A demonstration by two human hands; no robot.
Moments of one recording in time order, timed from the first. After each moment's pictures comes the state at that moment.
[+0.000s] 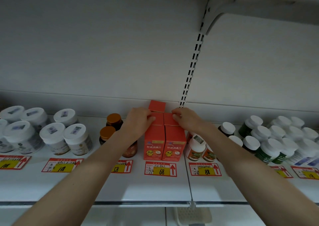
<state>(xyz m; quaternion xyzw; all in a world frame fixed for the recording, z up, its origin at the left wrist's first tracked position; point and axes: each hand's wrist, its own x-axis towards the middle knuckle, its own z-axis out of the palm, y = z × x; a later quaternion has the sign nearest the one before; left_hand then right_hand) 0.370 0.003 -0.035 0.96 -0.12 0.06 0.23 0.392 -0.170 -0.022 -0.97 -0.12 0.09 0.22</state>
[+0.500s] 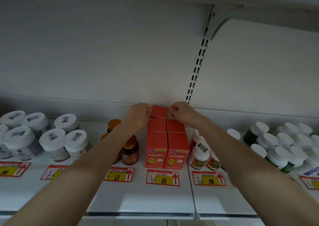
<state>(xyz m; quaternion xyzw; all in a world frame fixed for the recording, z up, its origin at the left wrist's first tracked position) 0.401 0.009 -0.026 0.96 -0.05 0.05 0.27 0.426 -0.154 -0.013 -0.95 -0.10 0.08 0.28</state>
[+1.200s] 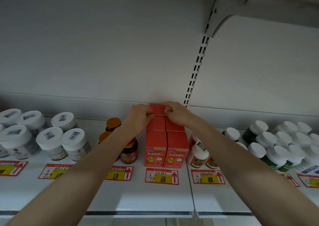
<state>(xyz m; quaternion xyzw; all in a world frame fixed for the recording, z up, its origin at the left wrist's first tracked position) 0.399 0.006 -0.033 0.96 -0.11 0.06 0.25 0.424 -0.143 -0.019 -0.95 -0.14 0.09 0.28</state>
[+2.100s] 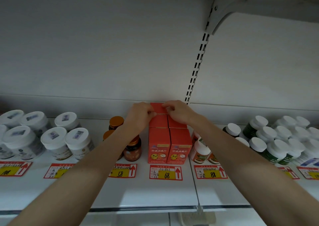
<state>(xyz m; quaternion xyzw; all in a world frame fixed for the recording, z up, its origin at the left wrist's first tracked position) 0.400 0.012 -0.037 0.95 -0.11 0.08 0.28 0.424 -0.142 -0.025 -0.95 -0.12 0.08 0.27</state>
